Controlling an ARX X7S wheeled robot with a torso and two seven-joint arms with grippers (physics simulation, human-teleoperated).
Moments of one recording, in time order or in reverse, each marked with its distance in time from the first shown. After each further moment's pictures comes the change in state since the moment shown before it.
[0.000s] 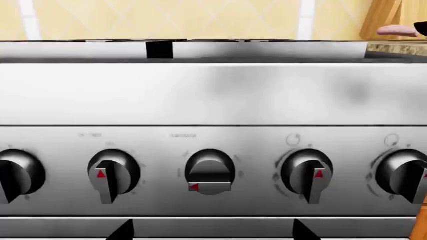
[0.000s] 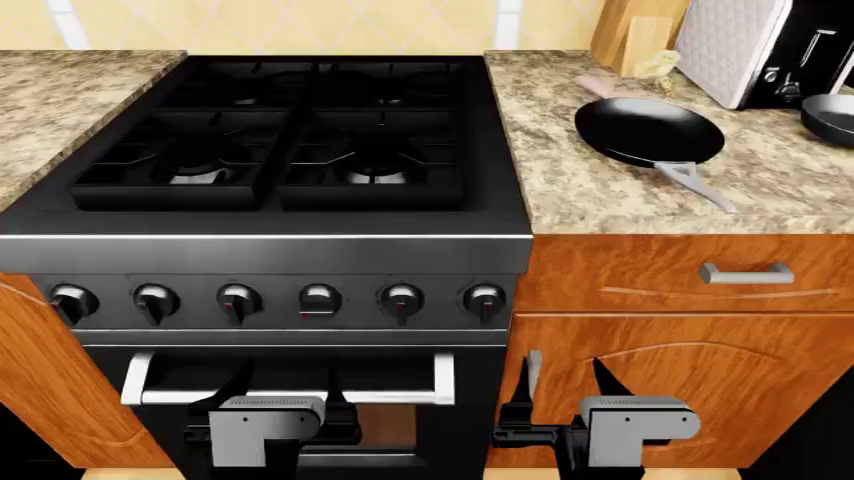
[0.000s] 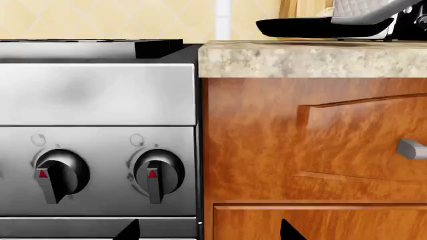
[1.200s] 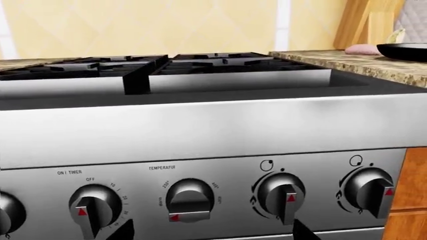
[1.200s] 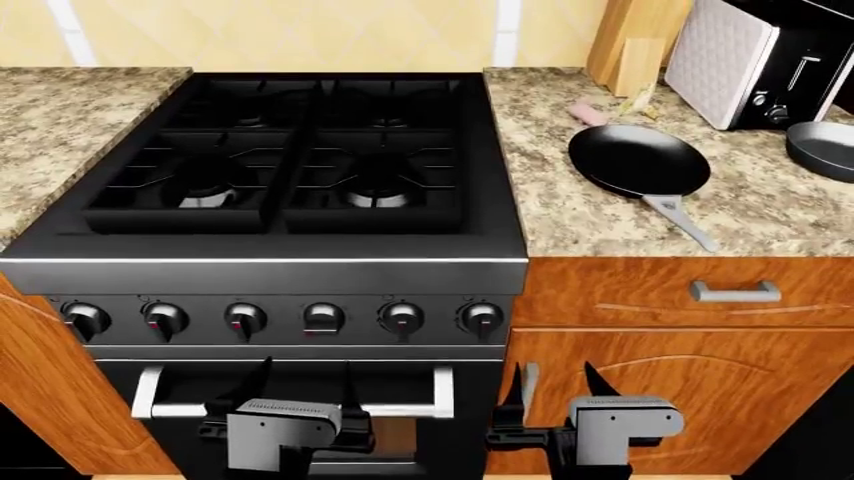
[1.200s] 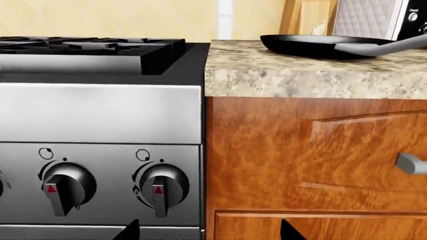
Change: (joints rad) left arm -0.011 -0.098 0.147 -0.040 -0.072 0.053 -0.078; right arm 0.025 0.087 -0.133 0.053 0.080 -0.003 0.126
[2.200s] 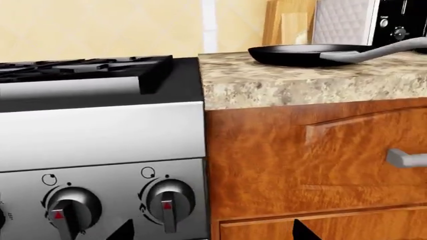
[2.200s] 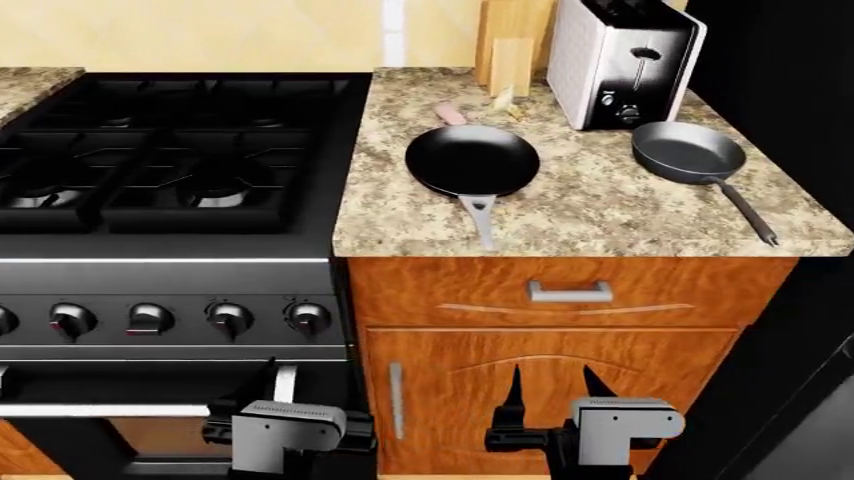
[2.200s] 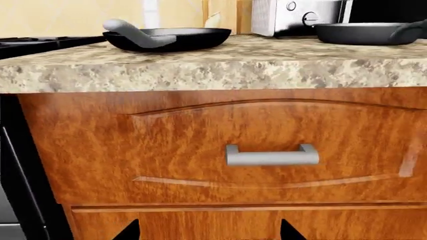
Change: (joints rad) left arm -0.006 -0.040 0.059 -0.008 -0.025 0.013 -0.047; right arm 0.006 0.037 -0.046 0.006 0.074 0.001 0.040
